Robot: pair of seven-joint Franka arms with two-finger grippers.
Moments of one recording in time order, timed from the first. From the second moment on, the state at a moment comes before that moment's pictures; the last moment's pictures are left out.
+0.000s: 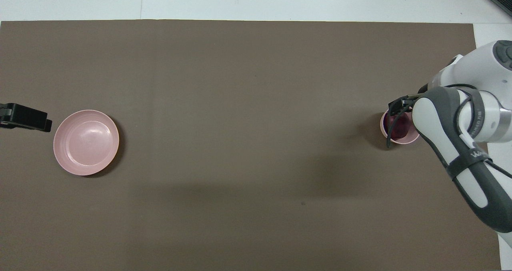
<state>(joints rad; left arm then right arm) -0.02 -0.02 -0.05 -1.47 -0.01 1.42 0.05 0.00 0.26 -0.07 -1.79 0.01 1.99 -0.09</state>
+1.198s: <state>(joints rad) -0.02 -0.02 -0.05 -1.47 -0.01 1.41 0.05 0.04 -0.02 -0.07 -1.54 -0.03 1.46 0.04</state>
